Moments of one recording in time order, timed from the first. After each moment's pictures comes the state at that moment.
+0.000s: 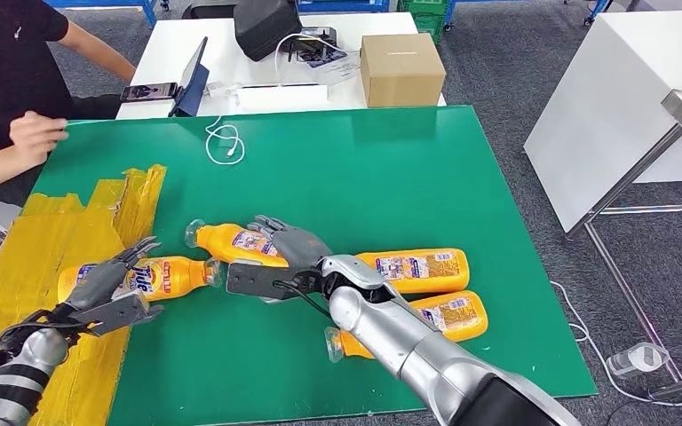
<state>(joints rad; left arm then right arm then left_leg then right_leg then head) -0.31 0.34 -0.09 -0.98 -0.78 -0.14 -0.63 -0.69 0.24 0.83 -0.73 0.53 0.05 -0.01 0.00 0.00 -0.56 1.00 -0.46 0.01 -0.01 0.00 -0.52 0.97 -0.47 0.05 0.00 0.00</state>
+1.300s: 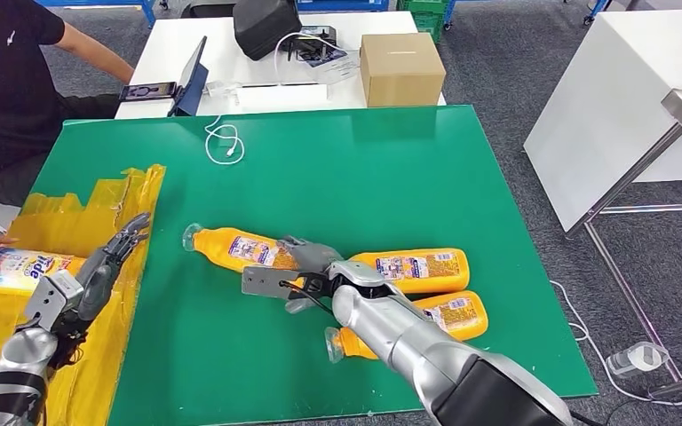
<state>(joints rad) -0.24 0.26 0.02 -1.17 -0.21 -0.41 -0.70 -0.77 0.32 0.83 -0.40 0.57 0.08 0.08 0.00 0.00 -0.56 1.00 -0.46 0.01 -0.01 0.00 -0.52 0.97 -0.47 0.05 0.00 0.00</state>
